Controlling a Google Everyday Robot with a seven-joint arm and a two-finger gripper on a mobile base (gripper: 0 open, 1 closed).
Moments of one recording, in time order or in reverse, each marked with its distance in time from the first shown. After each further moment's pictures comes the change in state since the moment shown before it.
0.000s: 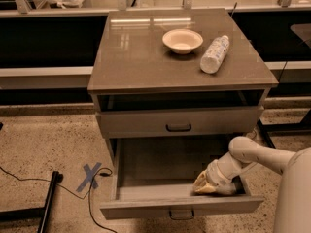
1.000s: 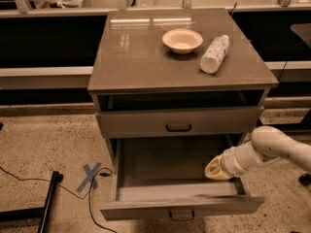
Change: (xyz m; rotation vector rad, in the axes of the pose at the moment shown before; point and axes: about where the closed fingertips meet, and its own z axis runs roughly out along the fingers) arm -0.027 0.001 -0.096 0.202 0.013 -0.071
